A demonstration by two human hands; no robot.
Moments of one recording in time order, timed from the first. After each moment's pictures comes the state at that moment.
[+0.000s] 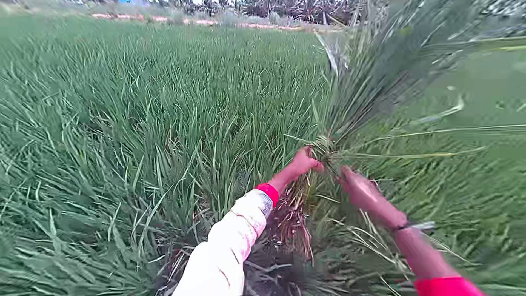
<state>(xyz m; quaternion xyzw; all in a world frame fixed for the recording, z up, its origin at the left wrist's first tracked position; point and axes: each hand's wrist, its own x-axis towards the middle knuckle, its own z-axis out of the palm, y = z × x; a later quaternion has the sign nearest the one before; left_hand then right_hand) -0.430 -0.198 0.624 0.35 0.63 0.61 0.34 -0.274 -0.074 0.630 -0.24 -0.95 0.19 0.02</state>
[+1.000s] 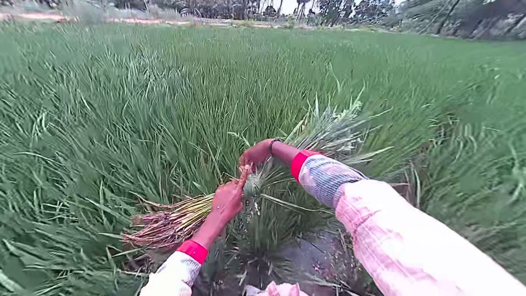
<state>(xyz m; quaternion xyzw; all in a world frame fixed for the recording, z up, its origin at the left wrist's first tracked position) -0.364 -0.247 0.577 0.58 0.80 0.07 0.14 -0.330 -0.050 0.646 0.01 -0.93 0.20 -0.29</state>
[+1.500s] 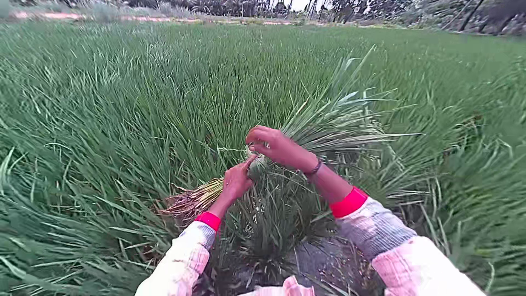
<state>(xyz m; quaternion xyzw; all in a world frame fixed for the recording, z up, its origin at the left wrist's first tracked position) -0.409 -0.212 0.583 0.54 0.79 0.23 0.16 -0.287 -0.095 0.680 0.03 -0.95 0.19 0.23</state>
